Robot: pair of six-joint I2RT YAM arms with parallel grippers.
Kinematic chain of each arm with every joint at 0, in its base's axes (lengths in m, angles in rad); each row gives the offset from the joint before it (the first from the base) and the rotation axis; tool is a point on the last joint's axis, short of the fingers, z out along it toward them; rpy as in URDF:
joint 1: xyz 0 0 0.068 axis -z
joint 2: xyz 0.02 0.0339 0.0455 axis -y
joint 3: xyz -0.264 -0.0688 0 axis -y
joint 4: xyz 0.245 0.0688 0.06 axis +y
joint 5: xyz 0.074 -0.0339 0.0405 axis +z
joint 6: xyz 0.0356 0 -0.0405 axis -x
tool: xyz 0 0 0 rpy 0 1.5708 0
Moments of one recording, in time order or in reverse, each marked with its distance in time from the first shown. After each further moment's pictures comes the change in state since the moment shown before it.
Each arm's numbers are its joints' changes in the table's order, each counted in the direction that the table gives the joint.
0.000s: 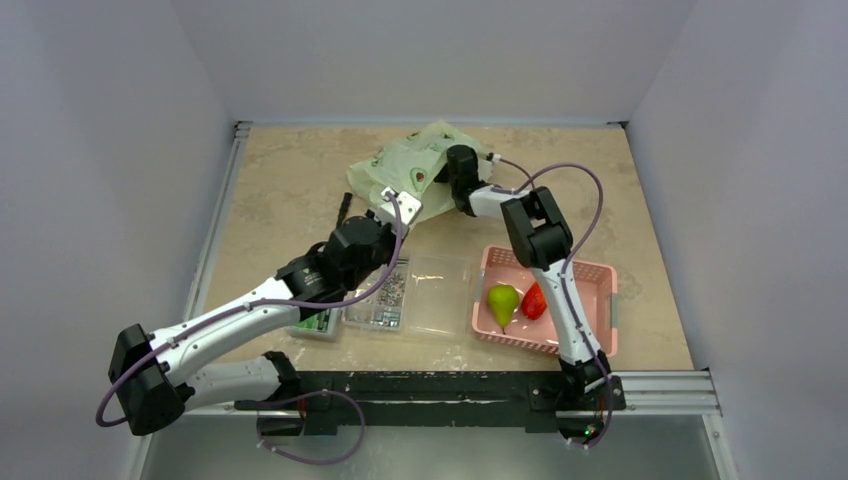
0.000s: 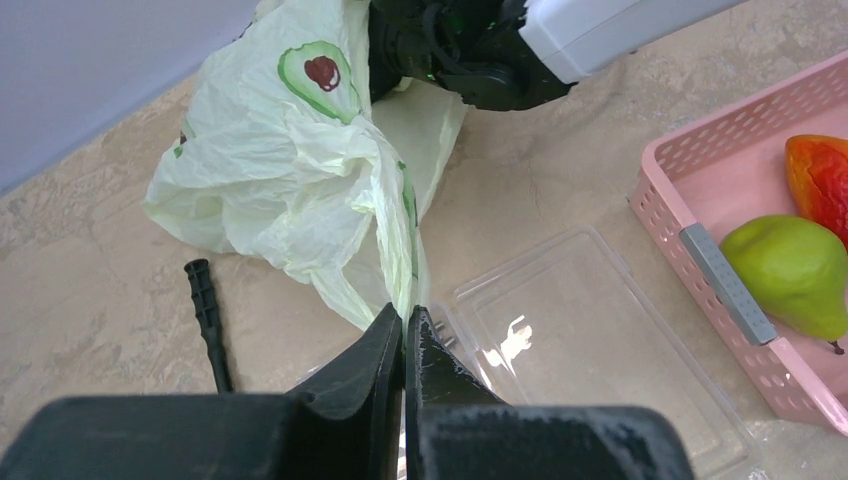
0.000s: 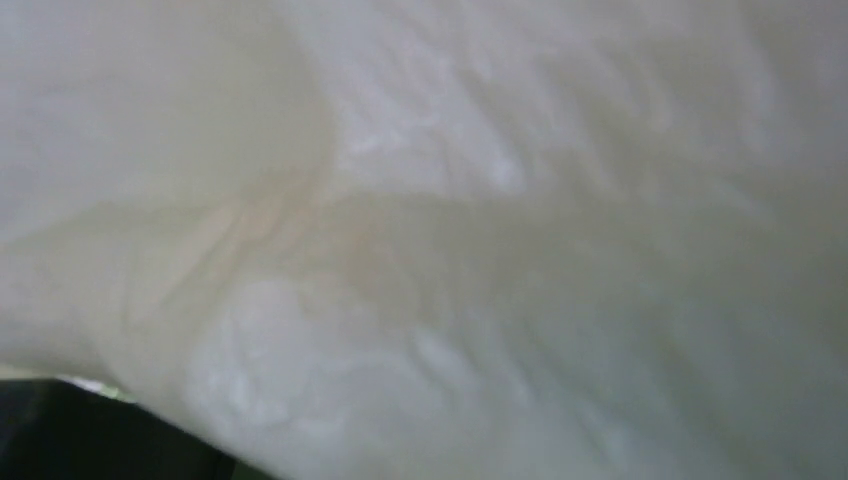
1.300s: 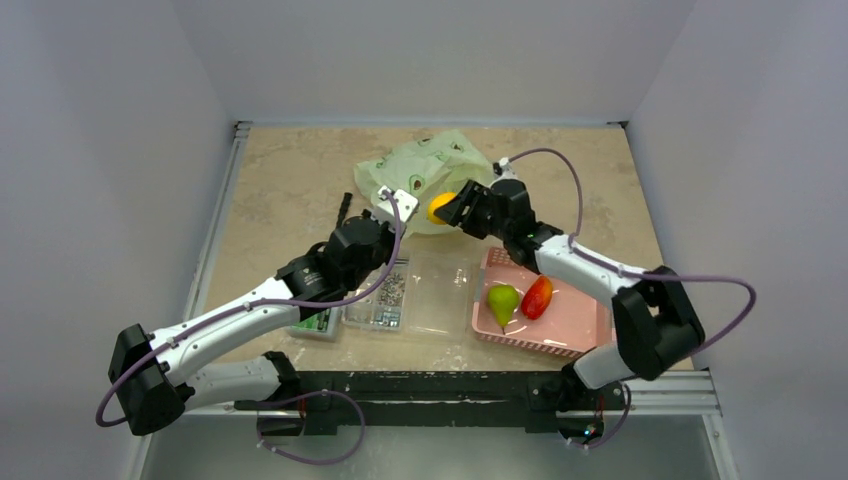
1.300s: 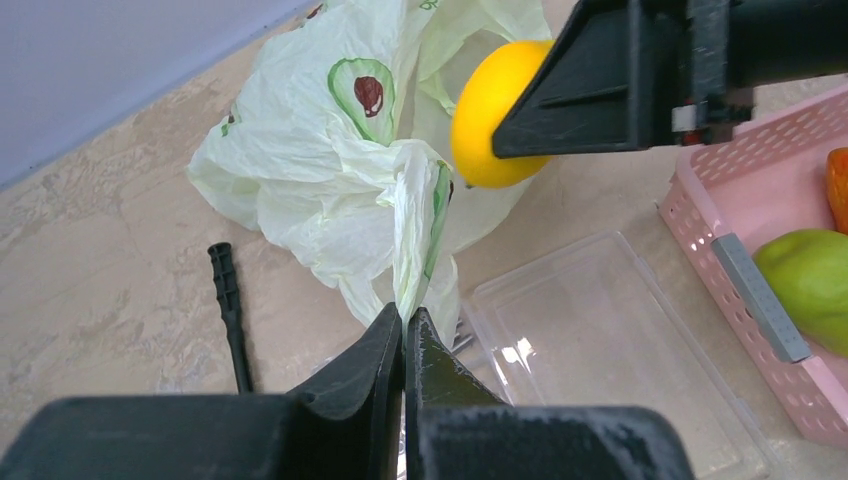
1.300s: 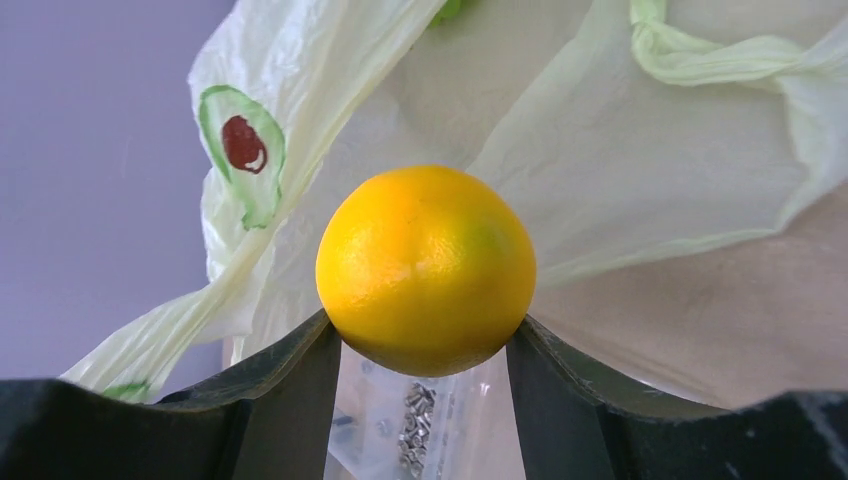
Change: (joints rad) left arm 0.002 0.000 0.000 0.008 0.058 0.015; right arm -0.084 1.057 -0.959 0.227 0.410 0.850
